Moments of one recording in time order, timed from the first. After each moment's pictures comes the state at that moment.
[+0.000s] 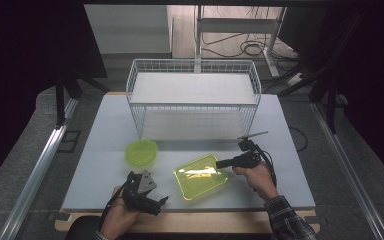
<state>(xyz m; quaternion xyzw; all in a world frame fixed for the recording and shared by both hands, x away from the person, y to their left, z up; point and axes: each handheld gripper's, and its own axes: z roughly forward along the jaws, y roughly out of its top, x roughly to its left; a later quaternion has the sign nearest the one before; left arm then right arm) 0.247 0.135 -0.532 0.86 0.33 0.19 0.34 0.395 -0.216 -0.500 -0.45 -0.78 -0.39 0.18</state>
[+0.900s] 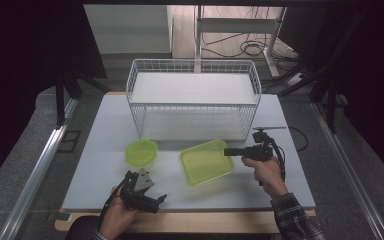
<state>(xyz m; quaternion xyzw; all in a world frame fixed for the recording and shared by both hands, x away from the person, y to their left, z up) 0.249 0.141 -0.531 0.85 0.34 0.19 0.35 0.393 -0.242 -0.462 -0.47 -0.73 -0.47 0.15</state>
